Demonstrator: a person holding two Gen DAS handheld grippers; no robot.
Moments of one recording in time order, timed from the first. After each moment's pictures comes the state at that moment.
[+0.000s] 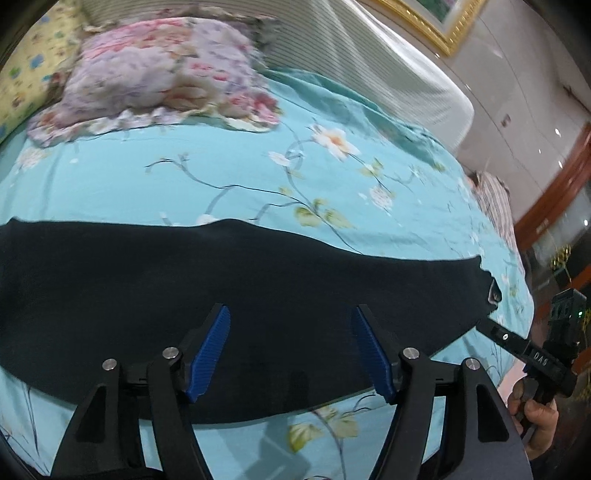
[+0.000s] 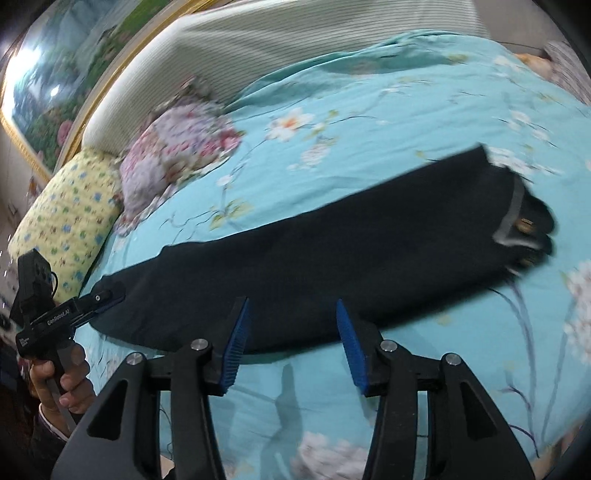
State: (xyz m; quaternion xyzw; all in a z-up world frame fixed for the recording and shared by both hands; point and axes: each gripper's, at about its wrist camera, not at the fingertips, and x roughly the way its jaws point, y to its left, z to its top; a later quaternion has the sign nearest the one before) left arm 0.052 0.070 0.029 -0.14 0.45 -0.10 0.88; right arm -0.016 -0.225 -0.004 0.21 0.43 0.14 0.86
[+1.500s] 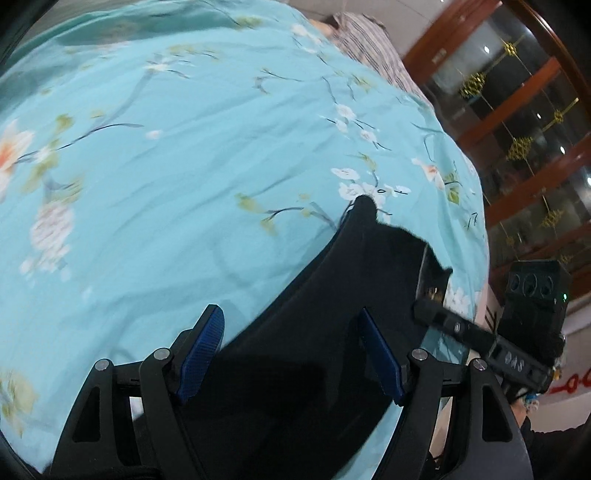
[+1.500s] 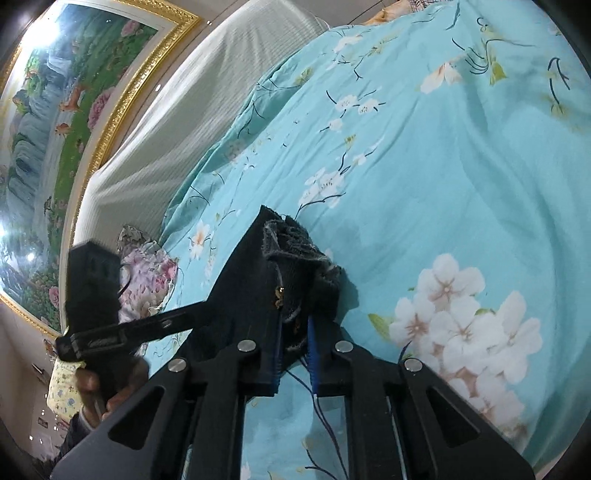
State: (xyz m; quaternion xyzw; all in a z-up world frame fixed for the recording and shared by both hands) left arm 0.218 -0.242 -0.008 0.05 0.57 -0.40 0.72; right arm -0.026 -0.373 -0.058 0.44 0.34 0.03 0.83
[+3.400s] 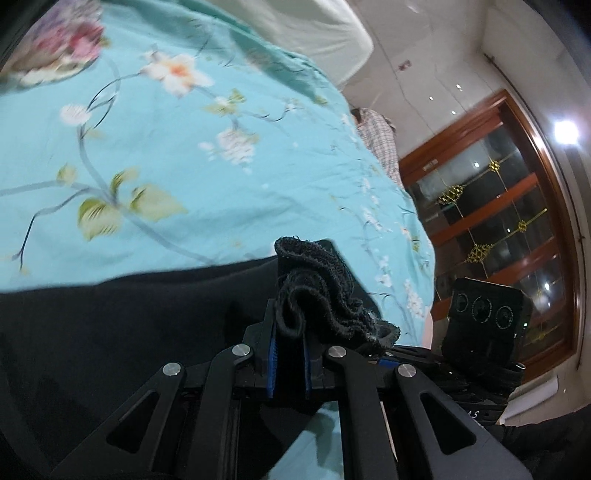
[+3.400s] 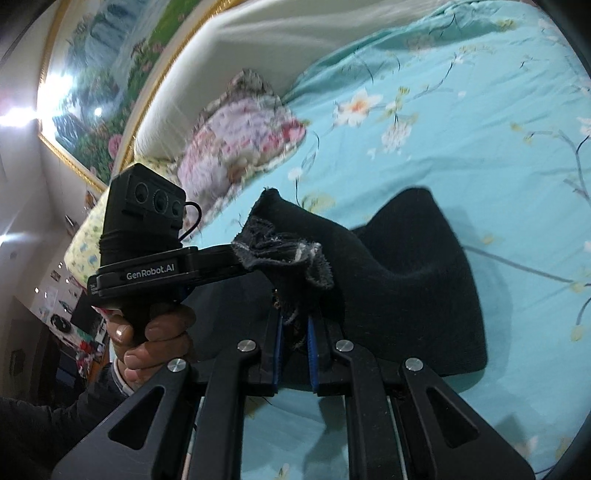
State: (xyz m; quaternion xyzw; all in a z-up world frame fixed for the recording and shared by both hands) left arm 0.153 -0.005 -0.012 -0.19 0.50 -0.38 0.76; right arm 0.019 -0.174 -0.023 0.29 0.42 0.27 0.82
